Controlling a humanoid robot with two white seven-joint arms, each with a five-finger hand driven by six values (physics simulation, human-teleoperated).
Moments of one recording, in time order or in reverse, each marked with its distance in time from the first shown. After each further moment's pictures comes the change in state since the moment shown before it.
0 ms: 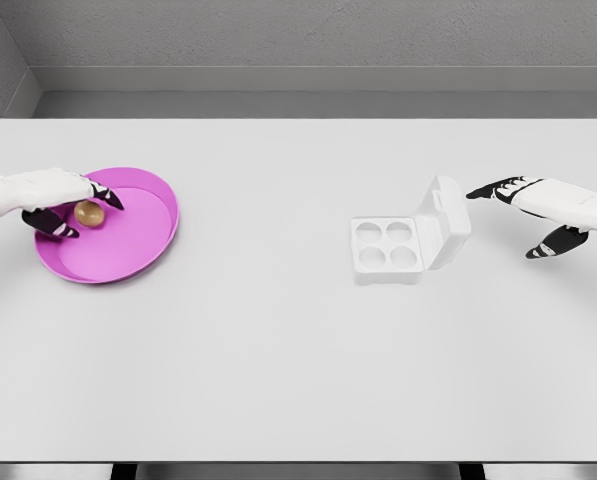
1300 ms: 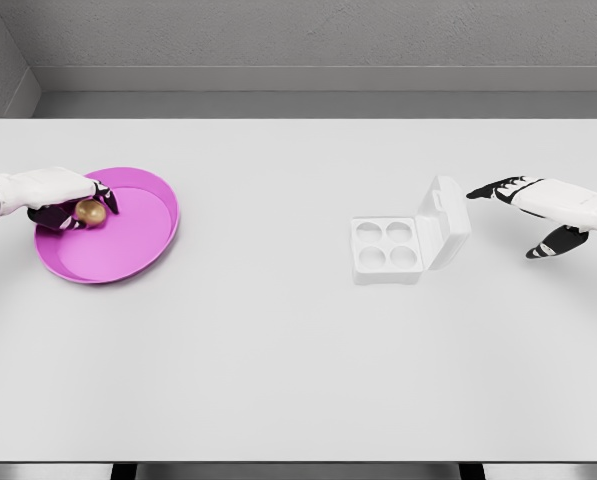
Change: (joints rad) left arm -0.003 -0.046 0.038 0.039 -0.069 0.033 0.000; right arm 0.000 0.000 -0.001 0.000 0.000 0.000 0.000
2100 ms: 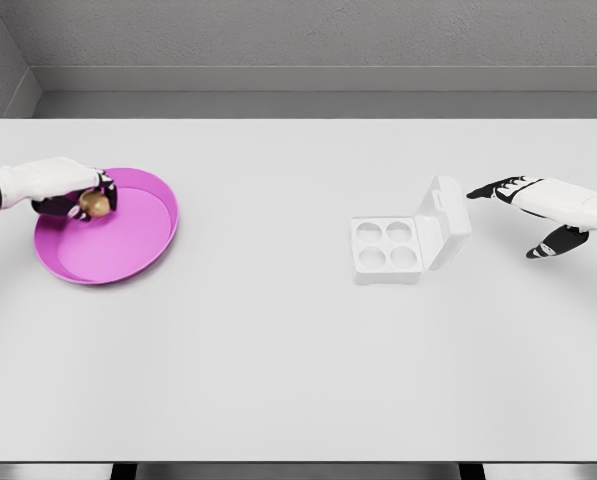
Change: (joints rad) left arm 0.009 -0.014 0.045 -0.045 -0.001 -0.006 0.001; right arm 0.000 0.000 -0.001 0.001 0.000 0.000 0.000
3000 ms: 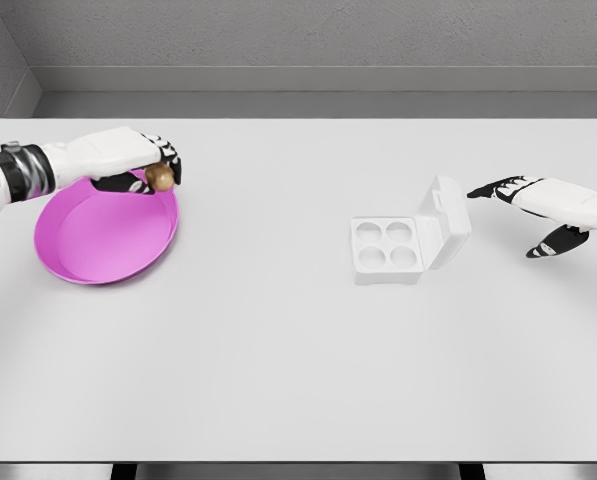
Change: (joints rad) left arm 0.018 -0.109 0.060 -0.196 0.012 -0.007 0.000; right arm 0.000 0.000 -0.001 -0.001 0.000 0.000 0.000
